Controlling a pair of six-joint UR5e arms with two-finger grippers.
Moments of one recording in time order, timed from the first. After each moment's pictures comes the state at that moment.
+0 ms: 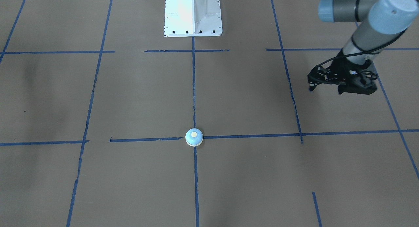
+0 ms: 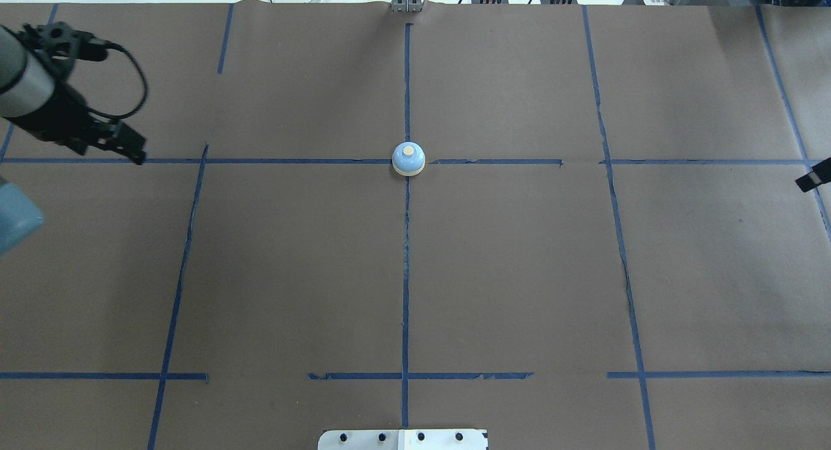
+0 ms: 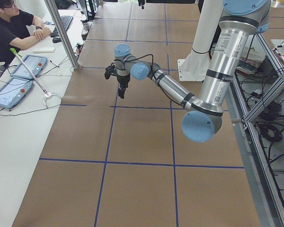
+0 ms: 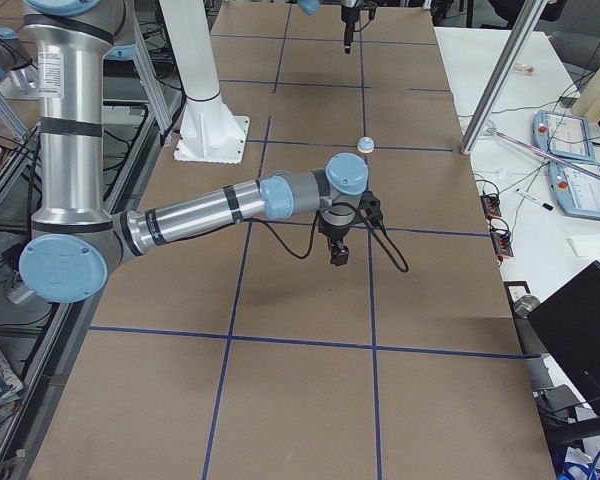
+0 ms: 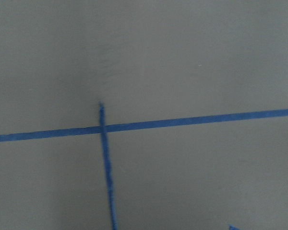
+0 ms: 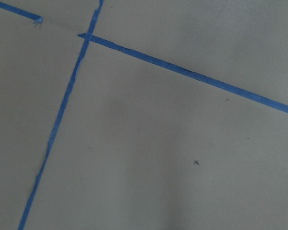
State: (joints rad) left arm -1.05 -1.76 -1.93 -1.55 -2.18 -0.53; right arm 1.28 -1.56 1.92 -1.67 2.44 0.01
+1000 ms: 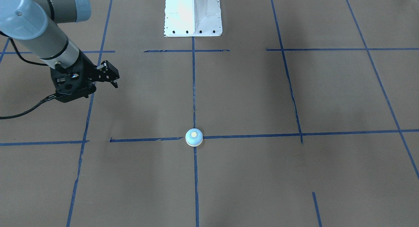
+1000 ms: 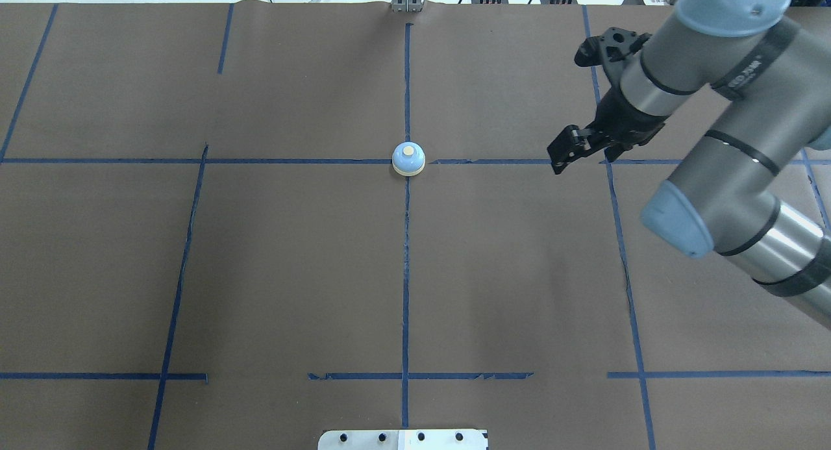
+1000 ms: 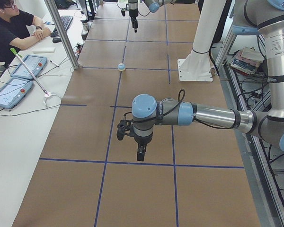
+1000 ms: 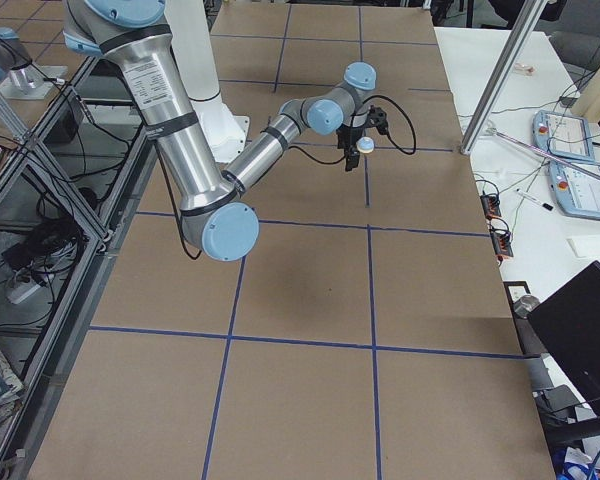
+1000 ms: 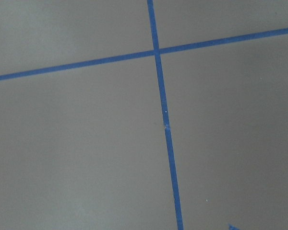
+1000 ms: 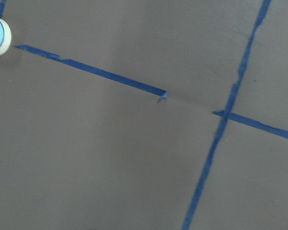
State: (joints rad) left arm -1.61 -1.32 -1.95 -1.44 -2.30 0.11; right arm 0.85 -1.08 1.84 -1.67 2.20 0.68
